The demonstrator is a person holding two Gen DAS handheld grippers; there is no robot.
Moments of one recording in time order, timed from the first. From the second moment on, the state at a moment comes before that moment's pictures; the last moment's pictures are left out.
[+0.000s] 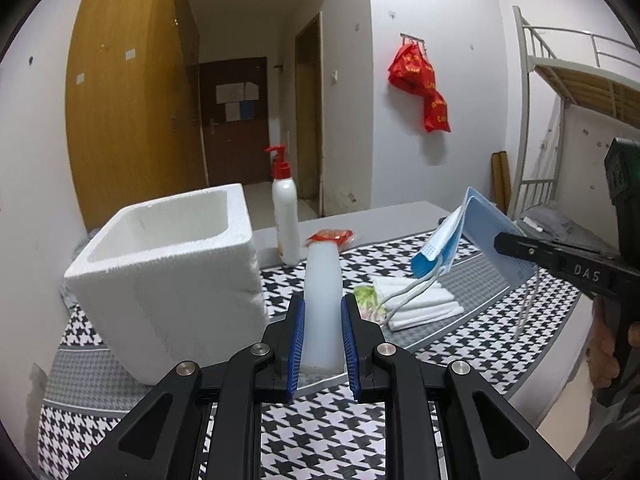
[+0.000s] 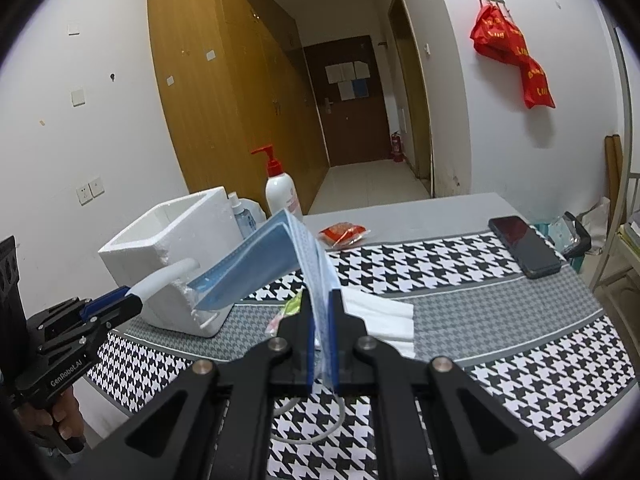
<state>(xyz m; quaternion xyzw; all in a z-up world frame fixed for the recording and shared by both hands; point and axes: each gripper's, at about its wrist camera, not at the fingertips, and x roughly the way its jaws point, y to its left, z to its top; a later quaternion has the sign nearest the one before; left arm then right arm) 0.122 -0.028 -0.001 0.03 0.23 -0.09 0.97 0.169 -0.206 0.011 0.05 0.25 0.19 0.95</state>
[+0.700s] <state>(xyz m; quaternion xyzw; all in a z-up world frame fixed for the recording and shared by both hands) 0.143 -0.023 0.035 0.06 0.19 -0.07 0.98 0.170 -0.204 0.039 0.05 0.20 0.19 0.96</state>
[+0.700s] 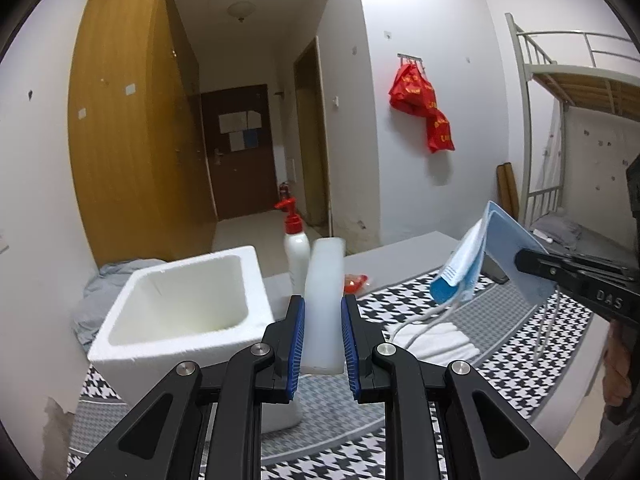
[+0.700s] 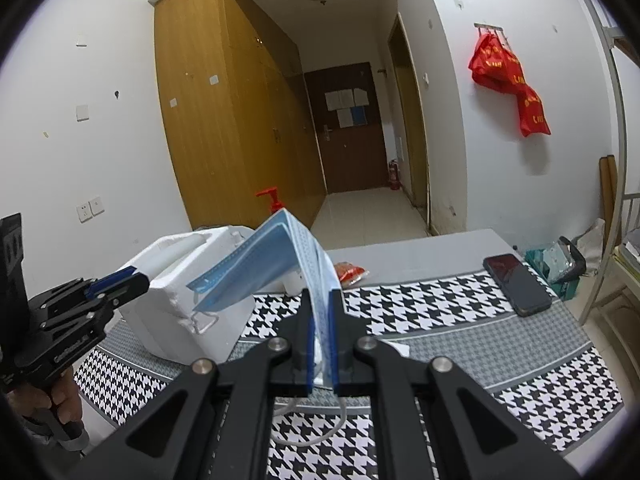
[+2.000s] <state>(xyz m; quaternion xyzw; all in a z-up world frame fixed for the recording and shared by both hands) 0.198 0.063 0.035 0.03 0.22 0.03 0.97 0.198 -0.158 0.036 0.04 0.21 0.23 0.95</state>
